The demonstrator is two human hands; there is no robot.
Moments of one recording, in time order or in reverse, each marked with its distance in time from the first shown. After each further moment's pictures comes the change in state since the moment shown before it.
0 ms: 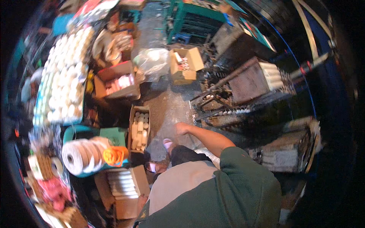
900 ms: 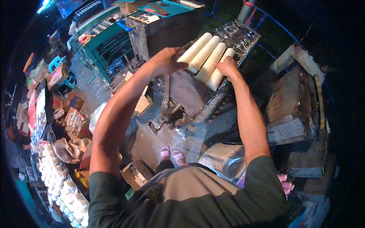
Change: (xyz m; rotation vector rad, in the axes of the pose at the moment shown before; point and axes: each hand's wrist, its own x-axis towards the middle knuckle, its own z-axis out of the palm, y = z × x) left_hand -0.121 1.168 0.006 0.709 -0.285 1.888; right_hand -0.489 0.280 -0.331 0.719 1.313 1.381
